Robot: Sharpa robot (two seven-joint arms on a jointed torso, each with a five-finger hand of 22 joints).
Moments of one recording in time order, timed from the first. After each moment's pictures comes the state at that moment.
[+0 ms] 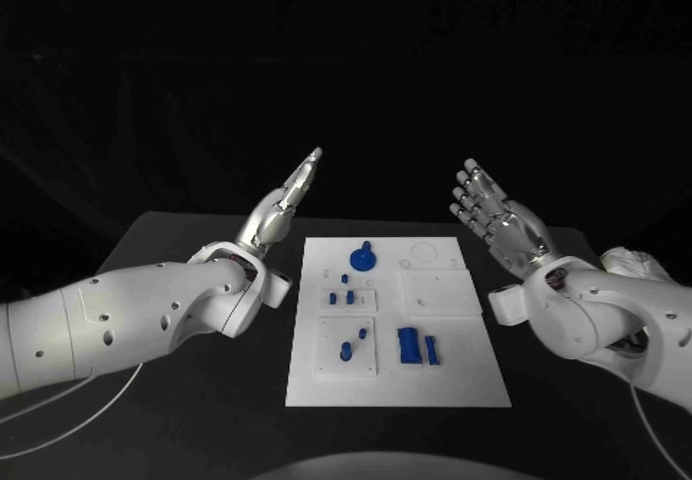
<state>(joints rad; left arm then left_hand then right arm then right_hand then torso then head) 1.17 -0.84 -0.15 1.56 -0.54 -0.64 0.58 0.01 0.00 0.00 0.00 0.00 0.01 0.00 0.00 0.00 0.00 -0.01 0.00 0.00 0.00 0.00 0.00 0.00 0.01 0.00 0.00 0.00 0.00 1.16 -0.96 -0.12 1.65 -0.22 -0.38 0.53 0.62 -0.01 -0.03 0.16 0.01 0.01 -0.13 0.01 0.01 0.00 -0.07 0.00 0.00 0.00 0.01 0.00 0.00 0.02 0.00 0.13 0.00 0.00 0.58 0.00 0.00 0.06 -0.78</state>
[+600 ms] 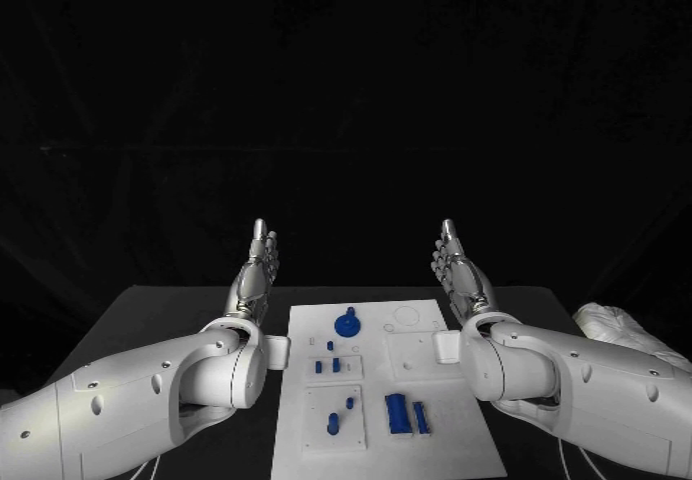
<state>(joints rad) 1.05 -0.78 0.00 1.57 -0.09 -0.74 0.53 0.01 0.00 0.00 0.00 0.00 0.01 0.00 0.00 0.00 0.00 -0.01 0.00 0.00 0.00 0.00 0.00 0.00 0.01 0.00 0.00 0.00 0.00 1.05 -0.78 0.00 1.57 -0.03 -0.73 0.52 0.29 0.00 0.00 0.04 0.01 0.00 -0.02 0.01 0.00 0.00 -0.01 0.00 0.00 0.00 0.01 0.00 0.00 0.01 0.00 0.03 0.00 0.00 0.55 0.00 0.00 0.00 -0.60</state>
